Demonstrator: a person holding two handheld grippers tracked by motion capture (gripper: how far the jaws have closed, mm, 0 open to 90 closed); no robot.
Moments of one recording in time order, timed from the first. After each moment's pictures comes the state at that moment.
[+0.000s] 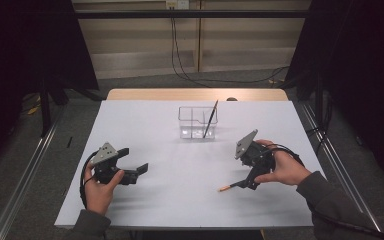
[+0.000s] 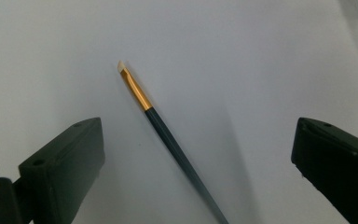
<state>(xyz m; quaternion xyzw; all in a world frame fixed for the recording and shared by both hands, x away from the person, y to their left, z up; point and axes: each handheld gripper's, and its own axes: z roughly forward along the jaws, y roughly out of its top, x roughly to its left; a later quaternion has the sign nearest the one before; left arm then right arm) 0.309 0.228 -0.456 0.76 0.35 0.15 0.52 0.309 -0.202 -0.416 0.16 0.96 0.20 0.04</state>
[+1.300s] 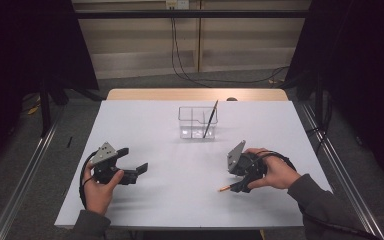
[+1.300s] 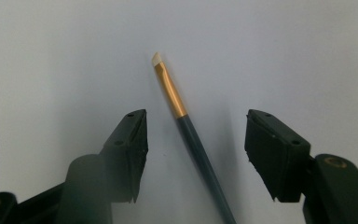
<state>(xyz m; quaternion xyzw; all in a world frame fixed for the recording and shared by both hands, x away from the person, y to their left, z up) 0.307 0.230 -0.453 0.76 0.35 0.15 0.52 0.299 -0.183 -0.437 0.09 0.98 0.18 0.01</state>
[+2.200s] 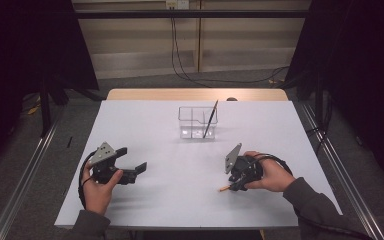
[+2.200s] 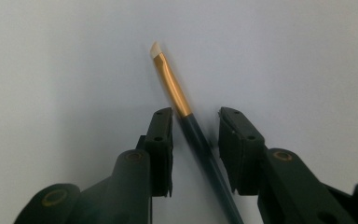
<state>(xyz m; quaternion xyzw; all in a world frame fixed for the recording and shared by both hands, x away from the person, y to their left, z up) 0.308 0.232 -0.453 0.76 0.35 0.15 0.52 0.301 -0.179 -0.450 0.10 0.98 0.16 0.00</state>
